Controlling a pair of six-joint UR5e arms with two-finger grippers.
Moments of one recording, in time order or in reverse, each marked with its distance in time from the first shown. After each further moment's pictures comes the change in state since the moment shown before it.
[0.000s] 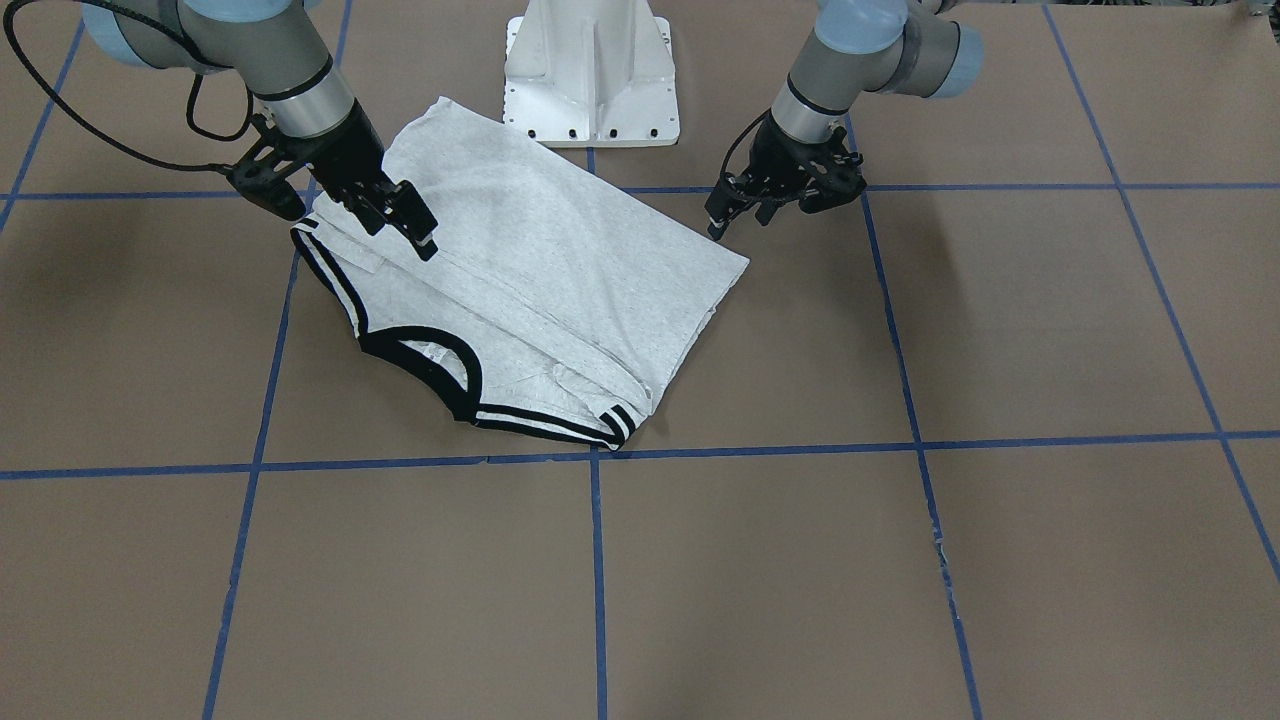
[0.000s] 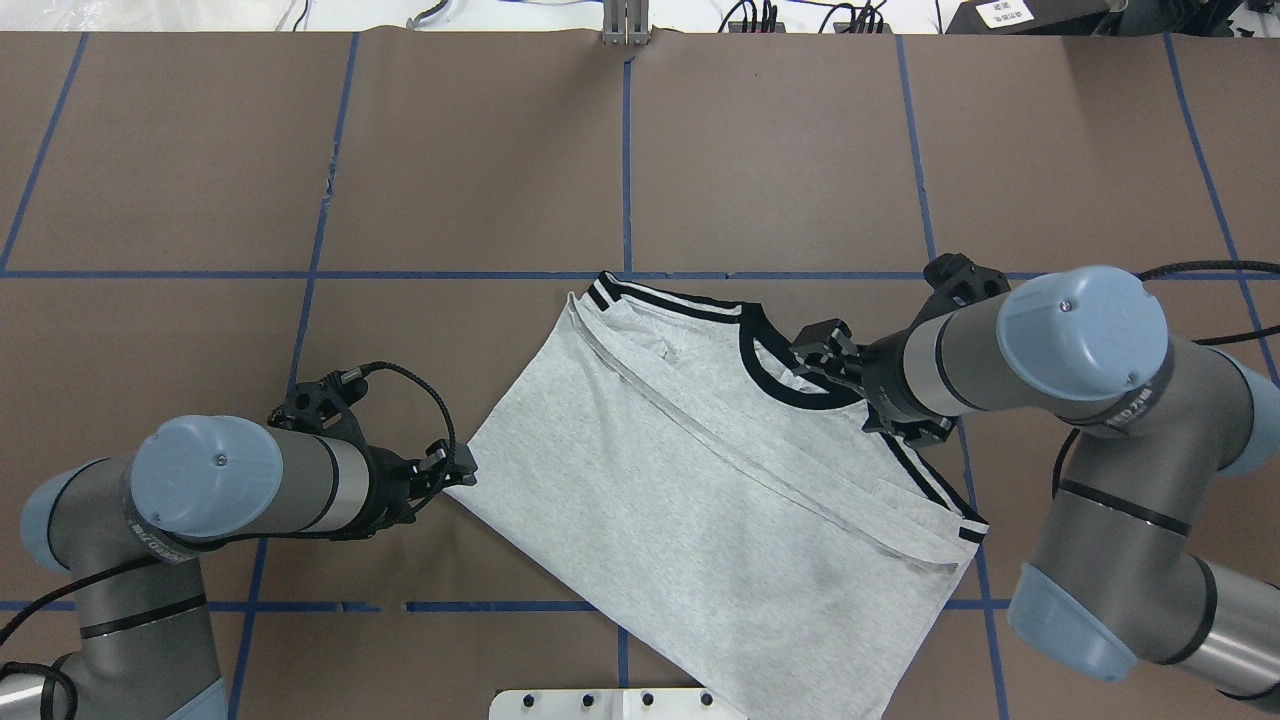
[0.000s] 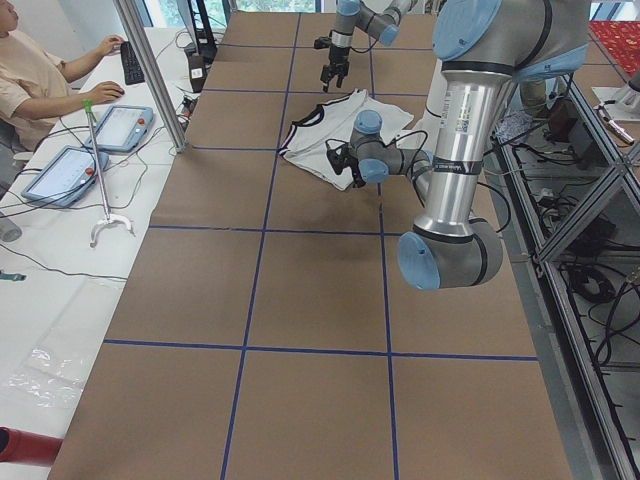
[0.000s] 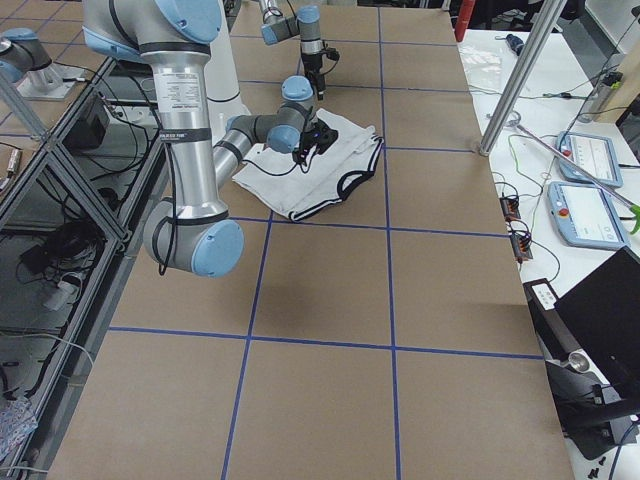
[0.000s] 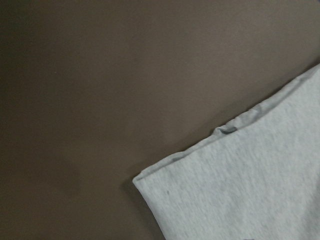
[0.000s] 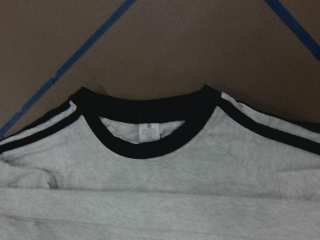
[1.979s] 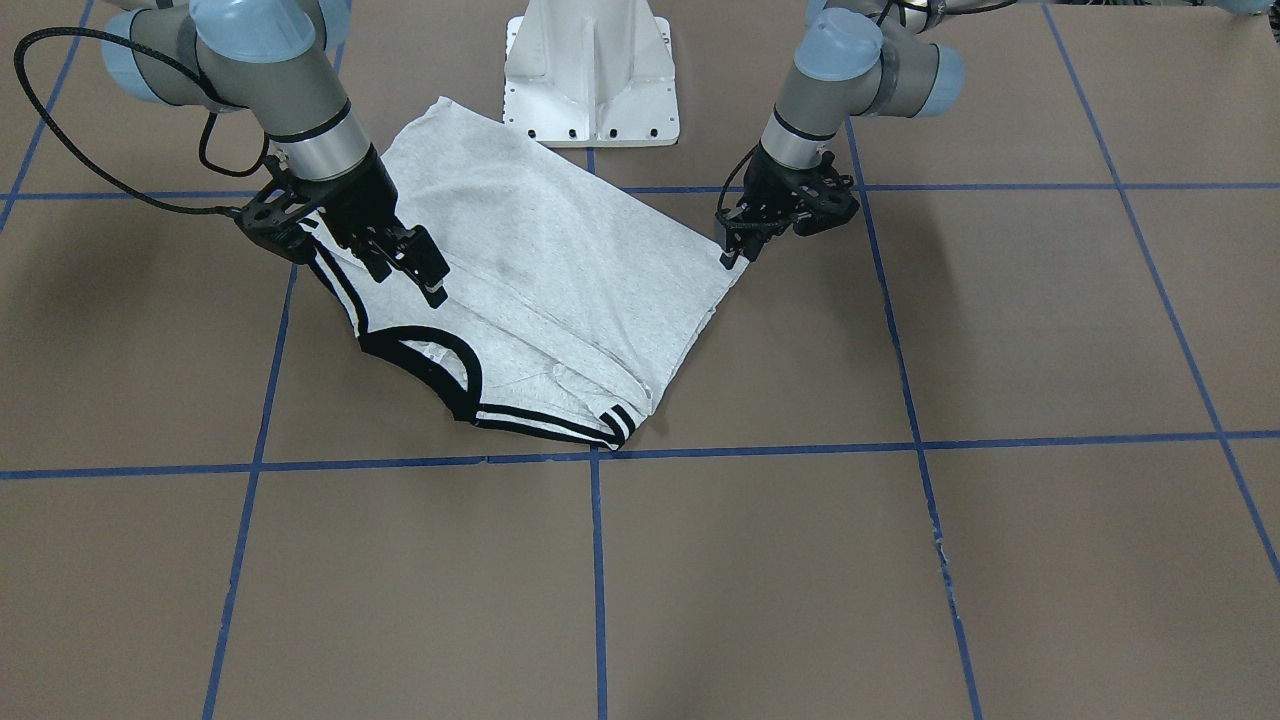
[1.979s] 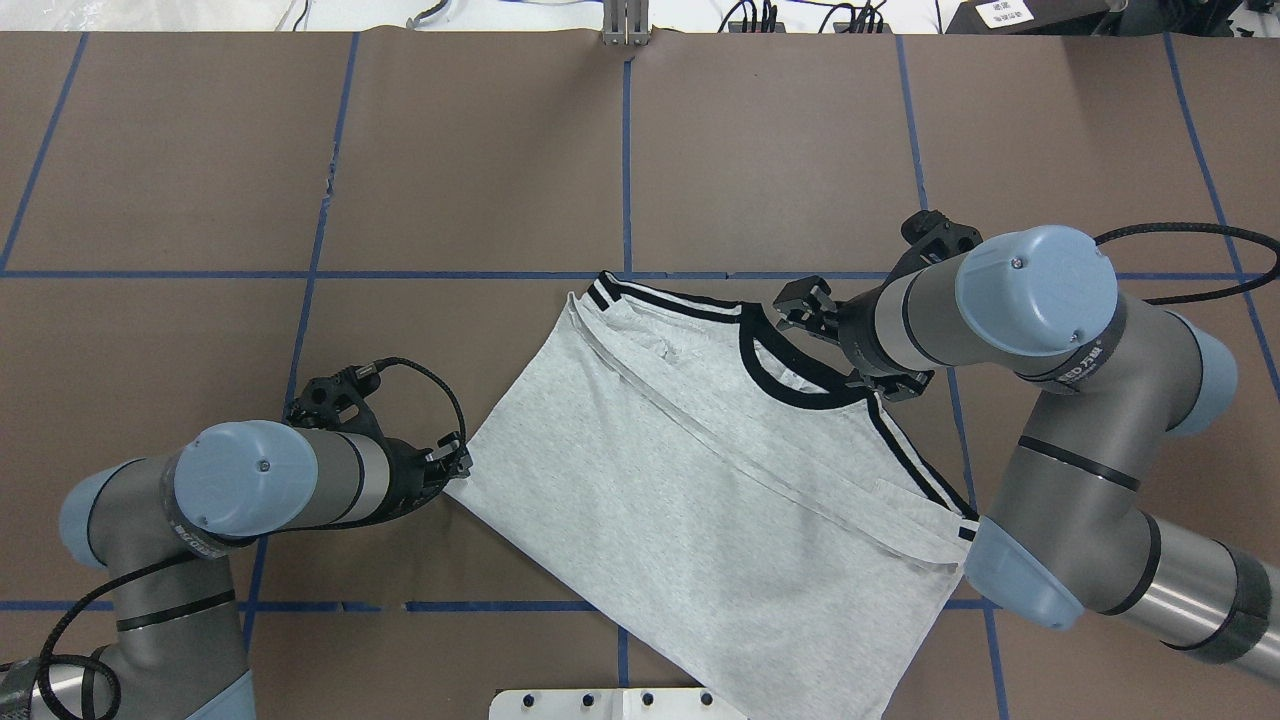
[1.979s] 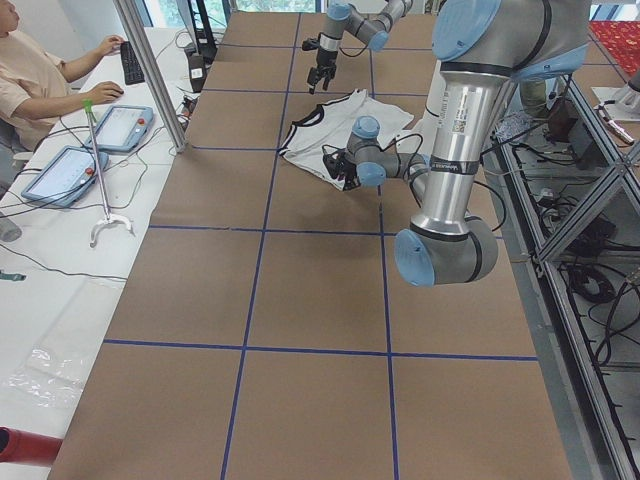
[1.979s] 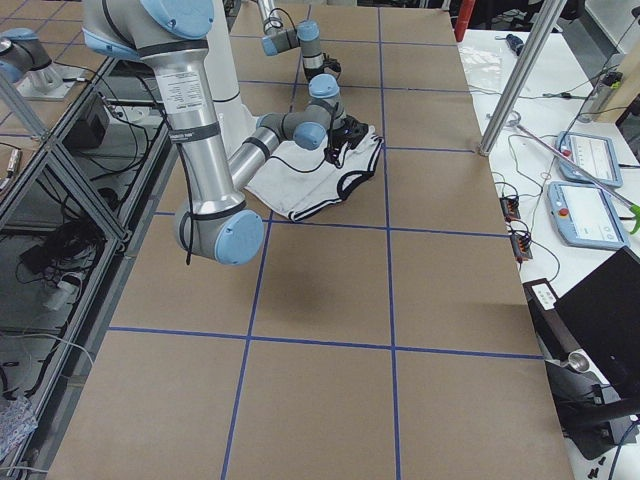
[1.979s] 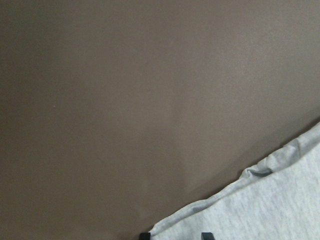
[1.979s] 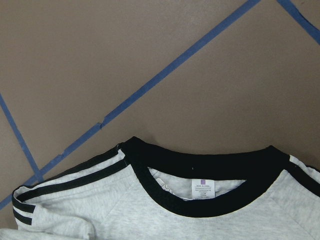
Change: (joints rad) left arm 0.005 -0.034 0.056 0.003 0.073 0.006; right arm 0.024 0.056 -0.067 0.002 -0.037 -0.020
